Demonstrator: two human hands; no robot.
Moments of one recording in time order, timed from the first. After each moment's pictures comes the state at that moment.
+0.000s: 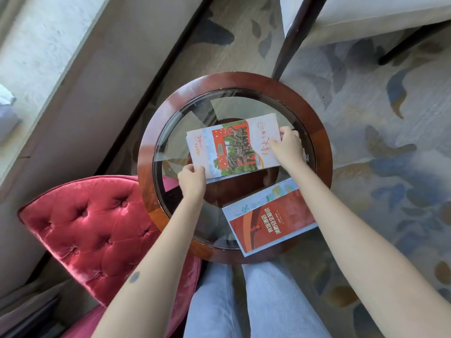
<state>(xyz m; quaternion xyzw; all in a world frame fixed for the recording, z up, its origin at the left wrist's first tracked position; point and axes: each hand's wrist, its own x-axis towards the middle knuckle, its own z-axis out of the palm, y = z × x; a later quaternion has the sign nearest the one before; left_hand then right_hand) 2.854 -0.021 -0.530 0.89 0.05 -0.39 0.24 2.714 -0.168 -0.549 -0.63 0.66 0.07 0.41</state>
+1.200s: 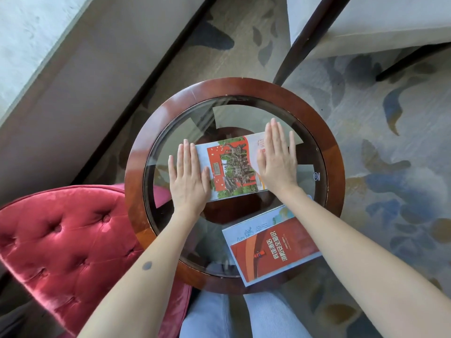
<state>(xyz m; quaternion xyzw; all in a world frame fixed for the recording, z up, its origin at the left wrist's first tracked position) 2.881 -0.001 -0.608 0.88 -0.45 -0.15 0.00 2.725 -0.147 -0.612 -0.88 0.45 0.07 0.12</state>
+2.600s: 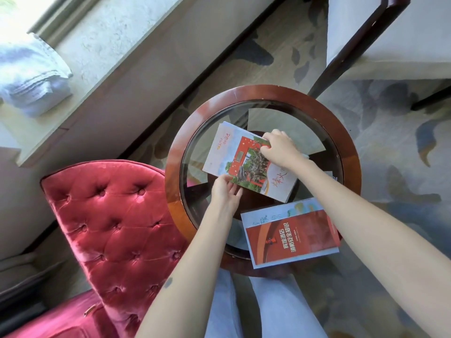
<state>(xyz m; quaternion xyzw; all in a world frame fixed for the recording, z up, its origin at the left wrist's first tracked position) 2.838 -0.012 -0.523 0.53 0.44 -0.44 0.57 2.788 -0.162 -0.556 -0.84 0.37 0.19 0.34</state>
